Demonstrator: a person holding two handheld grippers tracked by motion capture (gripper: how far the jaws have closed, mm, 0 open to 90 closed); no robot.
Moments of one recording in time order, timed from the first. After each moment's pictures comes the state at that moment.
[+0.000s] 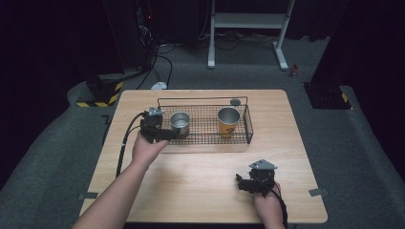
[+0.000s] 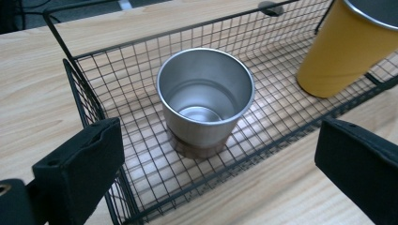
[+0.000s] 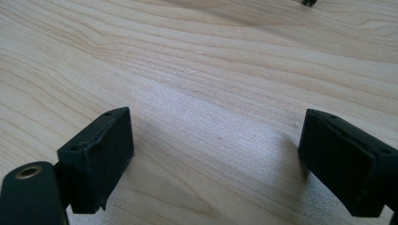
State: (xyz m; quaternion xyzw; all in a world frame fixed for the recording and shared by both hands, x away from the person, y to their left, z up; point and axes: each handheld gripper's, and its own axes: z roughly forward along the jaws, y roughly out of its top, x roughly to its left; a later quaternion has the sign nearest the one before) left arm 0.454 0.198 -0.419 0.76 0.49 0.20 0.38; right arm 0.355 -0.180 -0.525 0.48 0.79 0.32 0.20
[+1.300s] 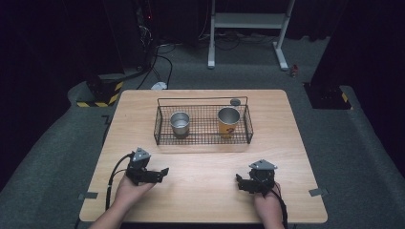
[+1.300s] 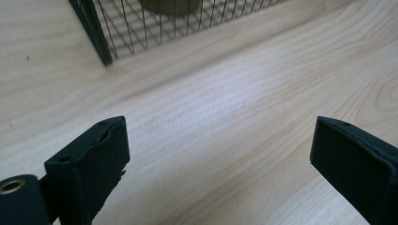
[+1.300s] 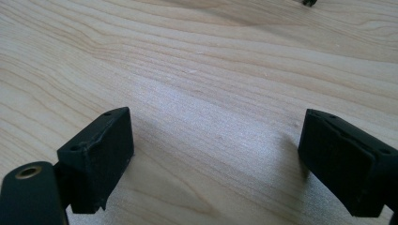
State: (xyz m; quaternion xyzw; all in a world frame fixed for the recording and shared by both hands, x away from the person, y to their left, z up) left arm 0.350 0.236 -0.500 0.78 0.47 0.16 0.37; right arm 0.355 -0.179 -0.525 0.48 0.79 0.32 0.20
